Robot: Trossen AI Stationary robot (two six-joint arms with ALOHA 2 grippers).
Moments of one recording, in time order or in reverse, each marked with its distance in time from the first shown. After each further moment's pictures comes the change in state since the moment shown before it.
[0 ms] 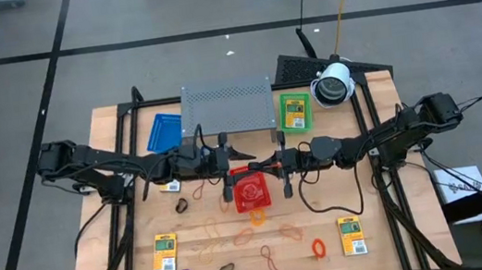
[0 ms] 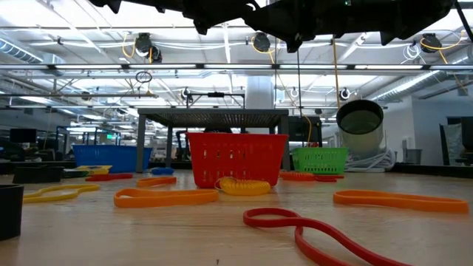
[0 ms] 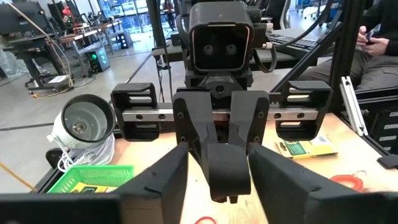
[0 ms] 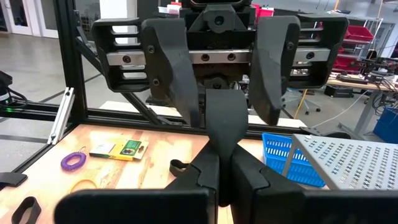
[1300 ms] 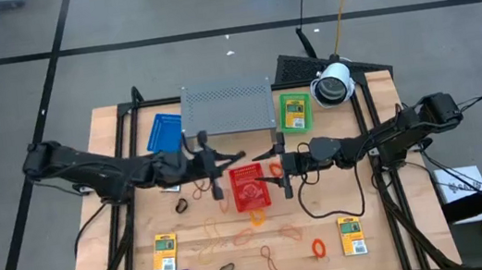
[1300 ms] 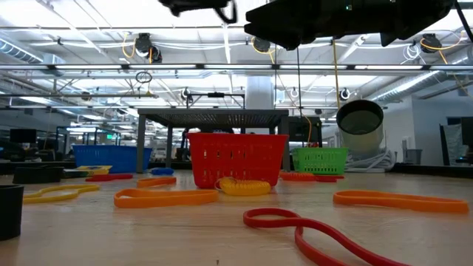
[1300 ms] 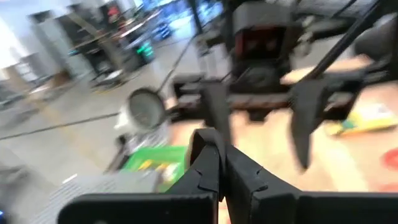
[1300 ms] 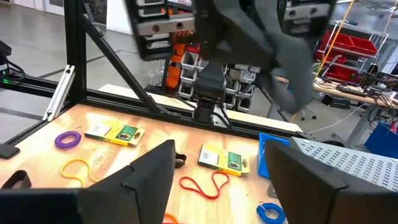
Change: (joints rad) left arm -0.096 -0.169 0.000 -0.237 -0.335 0.120; right arm 0.000 0.000 0.000 -0.028 -0.018 -0.105
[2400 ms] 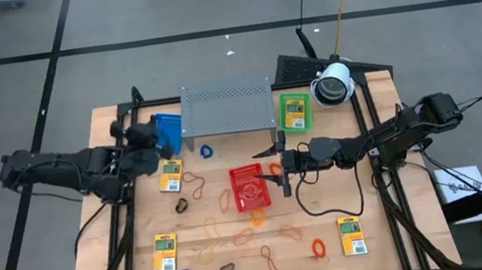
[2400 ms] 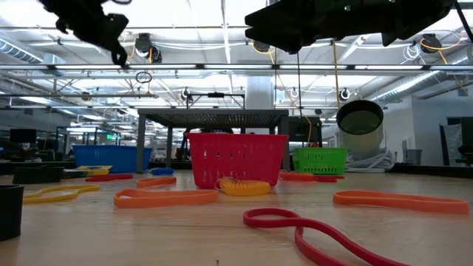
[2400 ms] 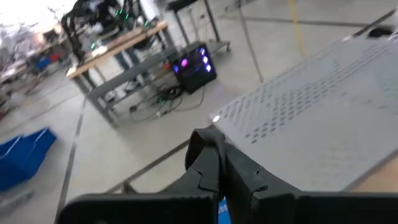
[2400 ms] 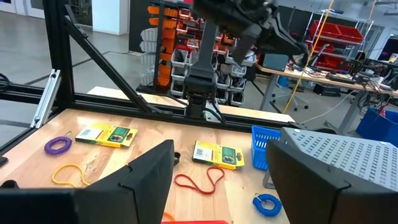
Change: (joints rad) left arm 0.106 -0.430 -0.115 -0.942 -0.750 -0.716; right arm 0.000 0.000 0.000 -0.008 0.053 0.053
